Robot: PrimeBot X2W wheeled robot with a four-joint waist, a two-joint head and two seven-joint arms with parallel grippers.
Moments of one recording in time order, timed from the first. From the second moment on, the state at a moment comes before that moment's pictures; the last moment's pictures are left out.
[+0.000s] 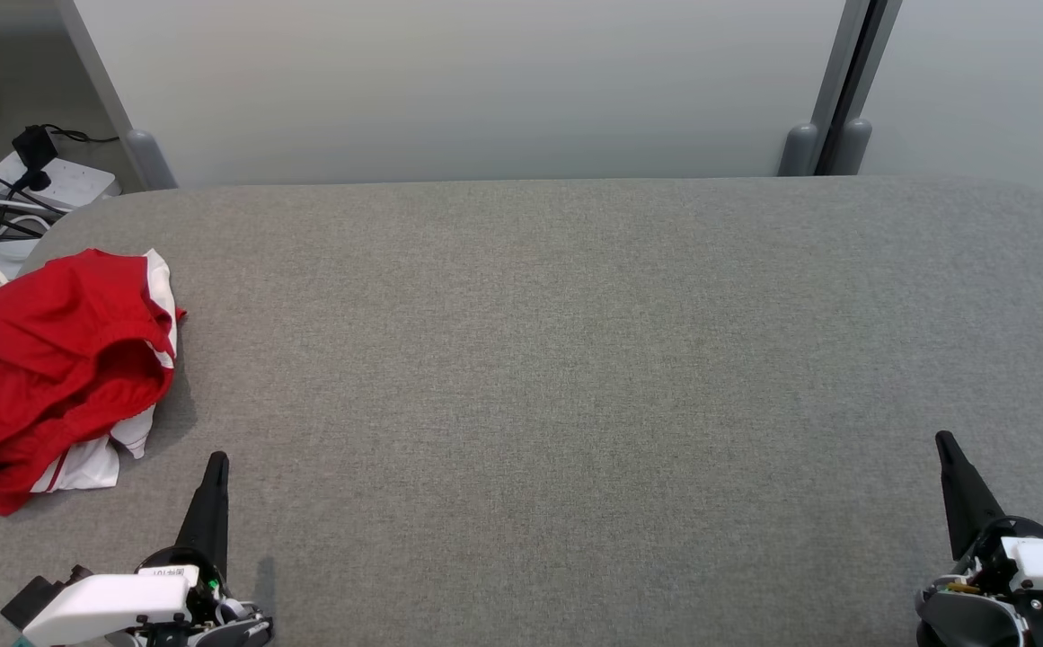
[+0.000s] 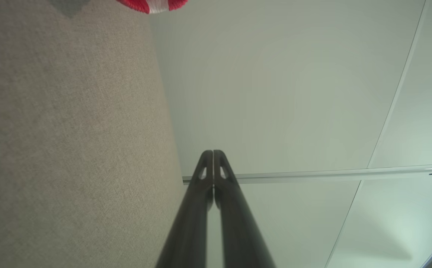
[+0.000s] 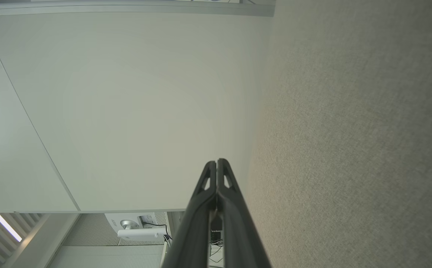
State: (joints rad) left arm -0.05 0.03 0.08 0.27 -1.60 -0.12 0.11; right arm -0.09 -0.04 -0.13 0.28 1.60 0.13 0.11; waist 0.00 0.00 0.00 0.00
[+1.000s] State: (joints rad) left arm -0.05 0.03 0.08 0.27 -1.60 -0.12 0.11; right arm -0.09 -0.04 -0.13 0.28 1.60 0.13 0.11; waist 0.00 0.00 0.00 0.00
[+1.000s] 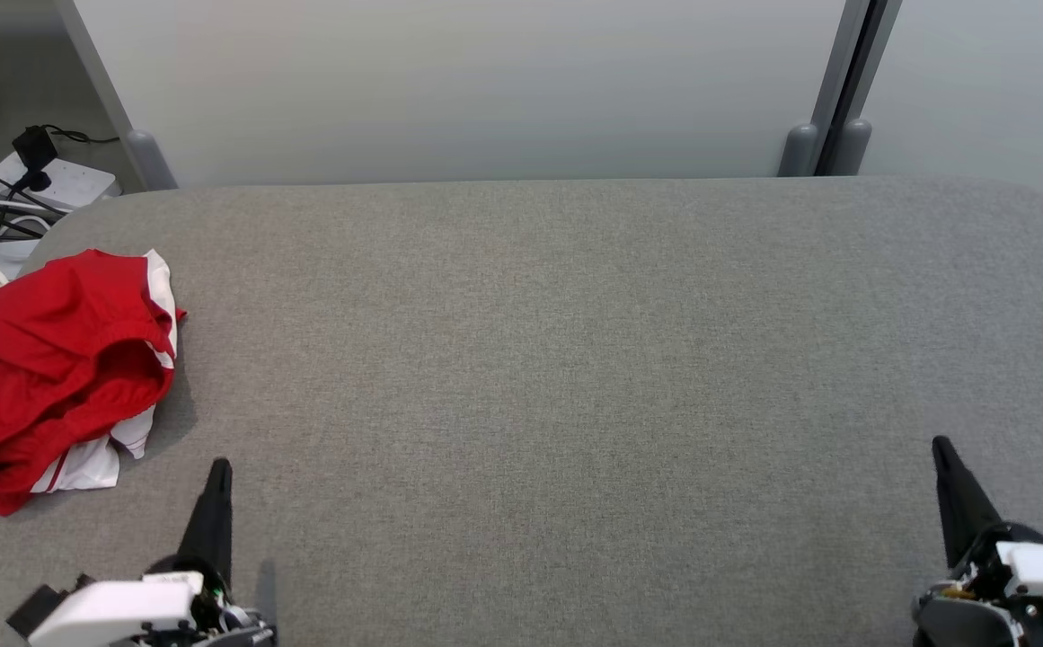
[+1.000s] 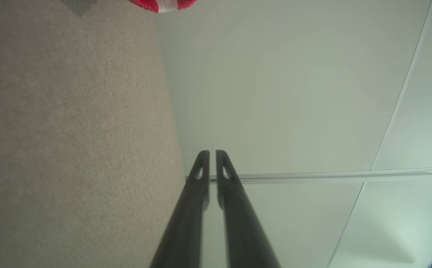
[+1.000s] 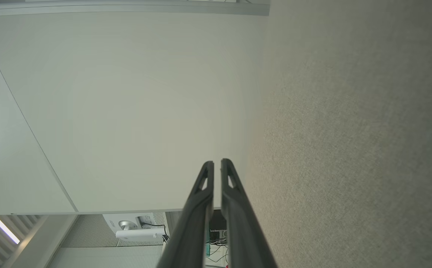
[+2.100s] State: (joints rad) left arm -0.03 0.03 0.06 0.32 -1.30 -0.12 0.02; right arm -0.09 -0.05 -0.05 0.33 1.35 0.13 0.03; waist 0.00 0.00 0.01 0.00
